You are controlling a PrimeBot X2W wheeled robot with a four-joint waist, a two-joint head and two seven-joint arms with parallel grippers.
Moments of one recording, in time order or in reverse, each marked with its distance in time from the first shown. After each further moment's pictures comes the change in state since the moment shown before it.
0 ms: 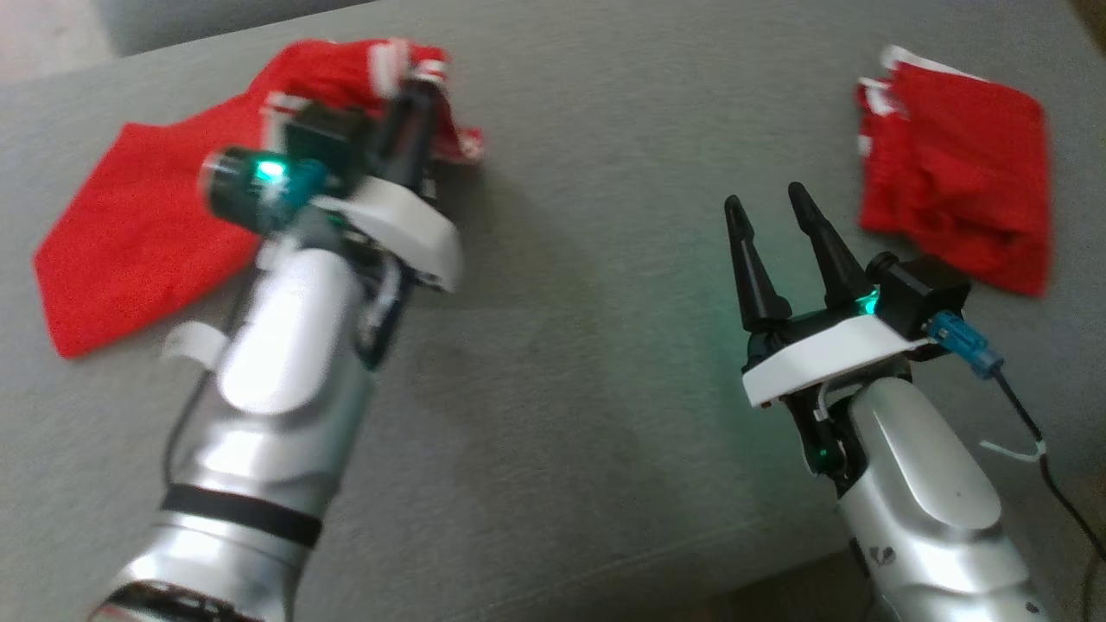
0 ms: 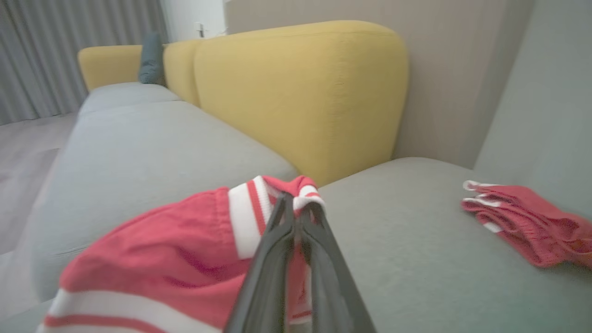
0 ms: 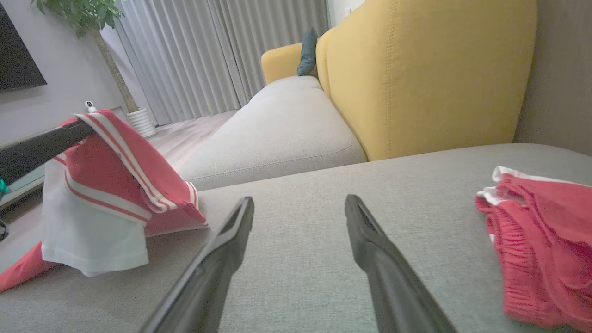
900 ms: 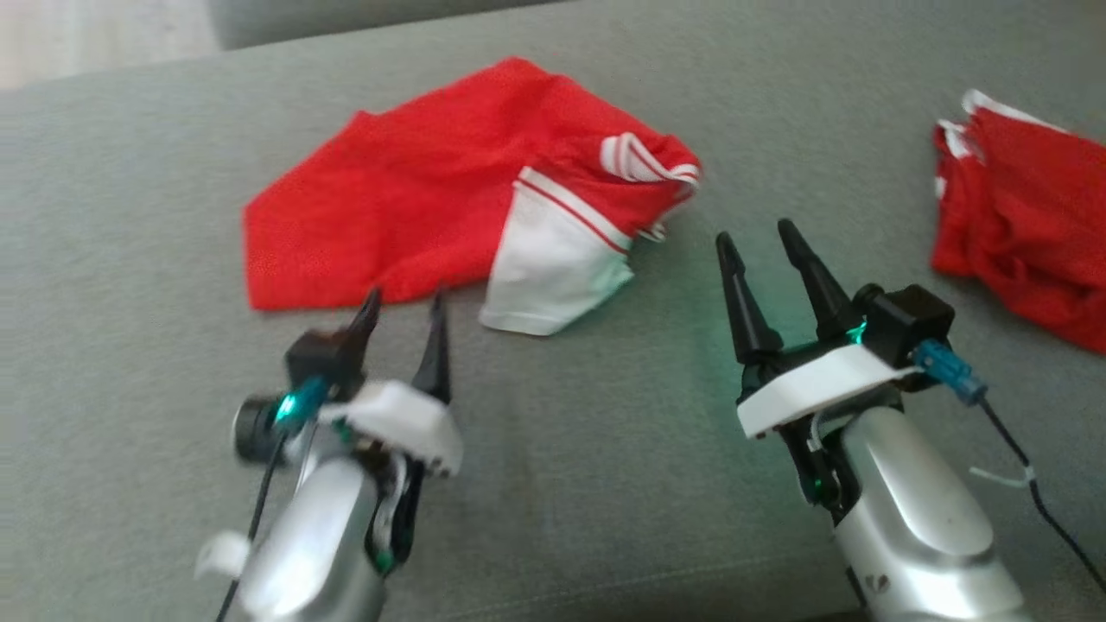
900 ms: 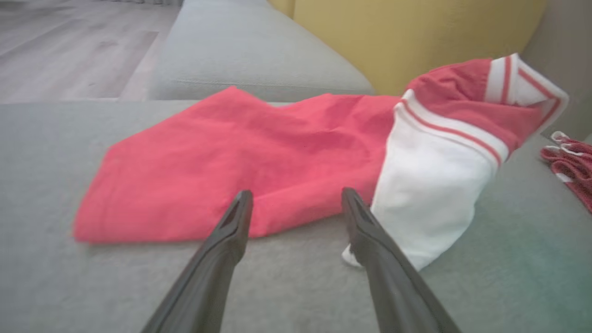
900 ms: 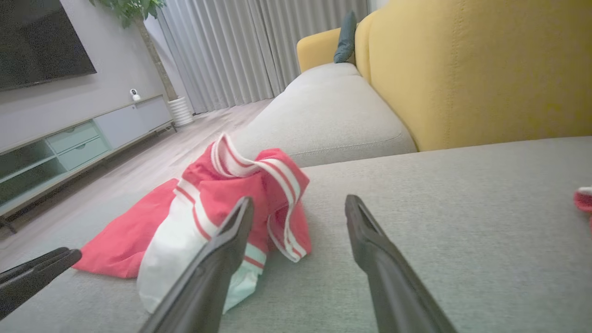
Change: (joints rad) left arm 0.411 0.005 -0.036 -0.184 -0.176 0.205 0.000; right arm 0.045 0.003 0.010 0.013 -0.003 0.000 0.000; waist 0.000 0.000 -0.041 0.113
